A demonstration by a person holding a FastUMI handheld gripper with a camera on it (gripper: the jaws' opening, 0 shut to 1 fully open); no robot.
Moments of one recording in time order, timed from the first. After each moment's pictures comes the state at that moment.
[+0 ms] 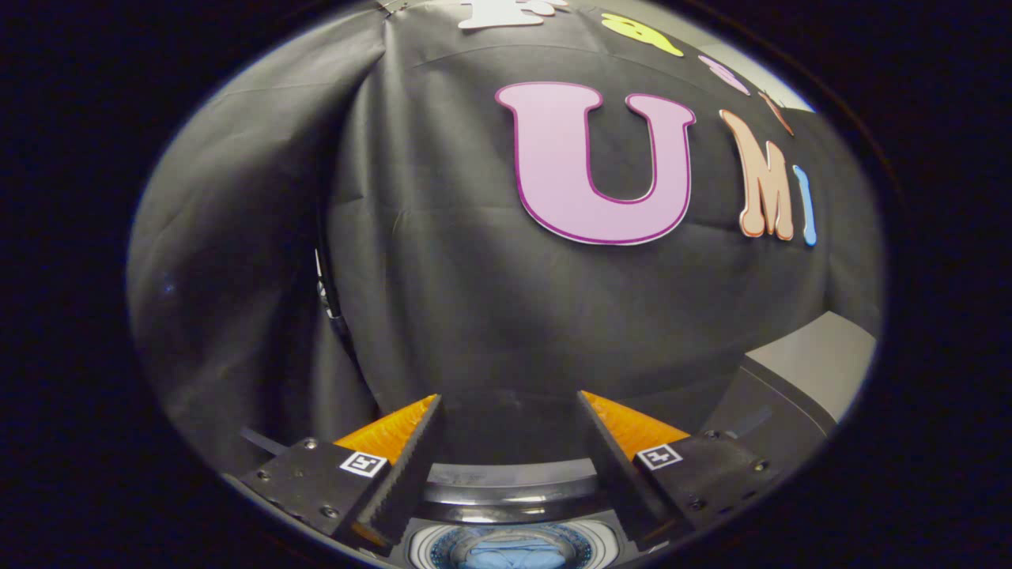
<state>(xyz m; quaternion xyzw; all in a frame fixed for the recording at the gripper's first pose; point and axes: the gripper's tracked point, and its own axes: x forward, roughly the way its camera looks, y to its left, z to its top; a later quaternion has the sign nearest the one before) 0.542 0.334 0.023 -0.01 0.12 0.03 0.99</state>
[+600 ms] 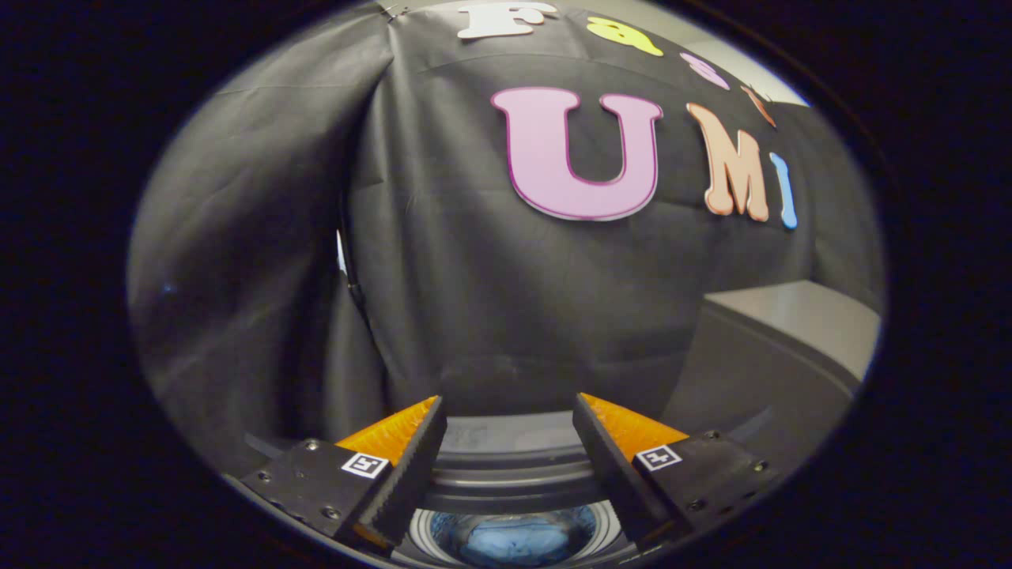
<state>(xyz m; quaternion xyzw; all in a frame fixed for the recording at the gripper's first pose) 0.536 0.342 0.019 0.01 0.14 0.04 0.99</state>
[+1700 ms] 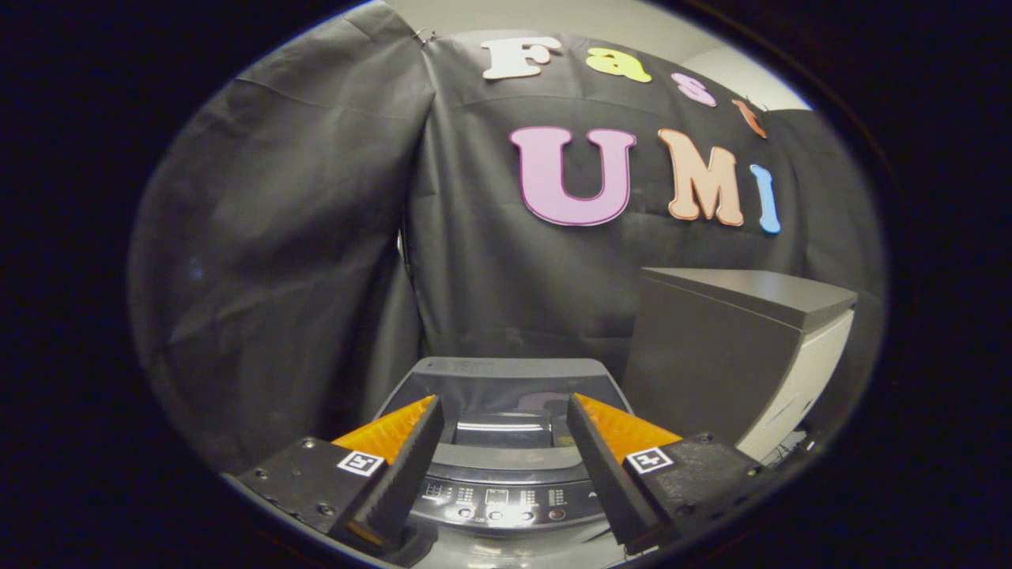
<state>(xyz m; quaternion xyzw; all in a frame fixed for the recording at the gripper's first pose) 0.525 0.324 0.043 -0.01 0.08 0.07 0.99</state>
